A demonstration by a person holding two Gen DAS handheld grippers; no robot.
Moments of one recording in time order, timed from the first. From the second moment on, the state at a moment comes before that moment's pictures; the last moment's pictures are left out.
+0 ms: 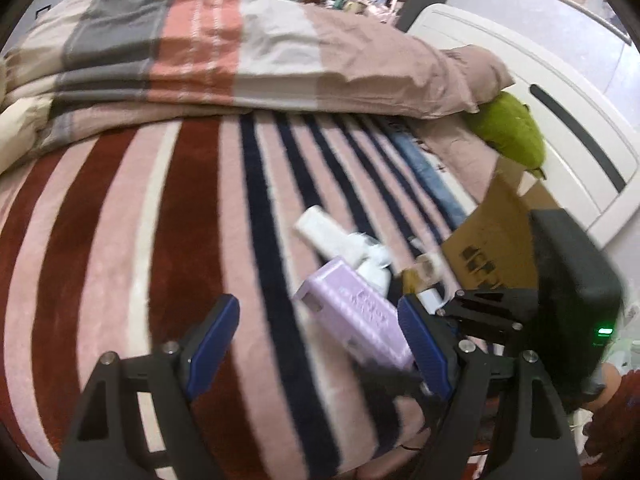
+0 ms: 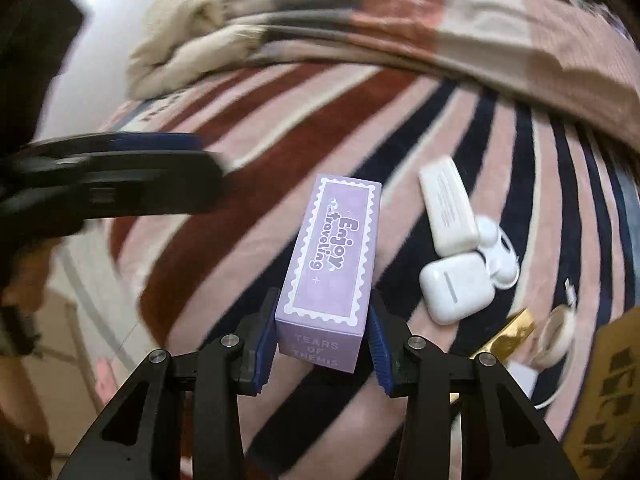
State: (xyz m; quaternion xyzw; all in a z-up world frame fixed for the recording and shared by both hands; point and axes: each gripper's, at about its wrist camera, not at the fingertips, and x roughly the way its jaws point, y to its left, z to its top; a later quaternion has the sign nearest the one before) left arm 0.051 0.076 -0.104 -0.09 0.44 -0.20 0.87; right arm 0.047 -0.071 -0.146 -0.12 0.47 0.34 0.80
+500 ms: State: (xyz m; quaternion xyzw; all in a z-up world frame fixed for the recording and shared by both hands) left arm 0.082 -0.055 0.001 -0.07 0.38 -0.32 0.86; right arm 0.044 -0.168 -0.012 -0.11 0.40 0.35 0.84
